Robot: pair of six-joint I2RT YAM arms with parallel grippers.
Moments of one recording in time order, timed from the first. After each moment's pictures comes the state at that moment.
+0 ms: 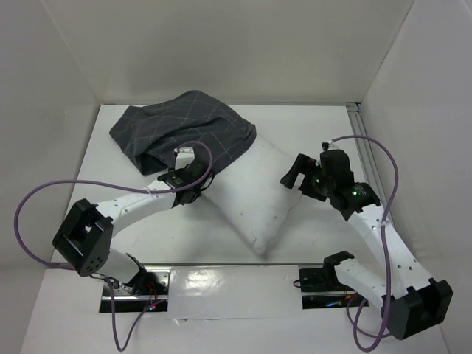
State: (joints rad) left arm -0.67 1.45 0.92 -0.52 -0.65 -0.69; right arm 0.30 0.92 0.87 -0.64 -0.07 0.65
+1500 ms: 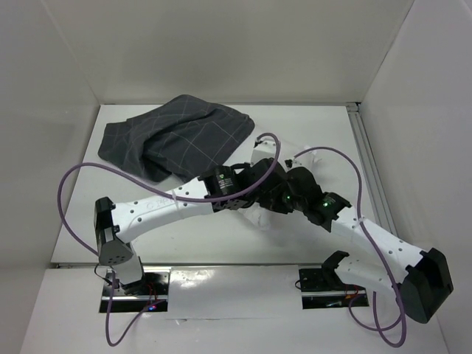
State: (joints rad) left arm -1.17 1.70 1.75 -0.87 -0.51 -0.73; right arm 0.64 1.00 0.68 -0.37 -0.07 0.80
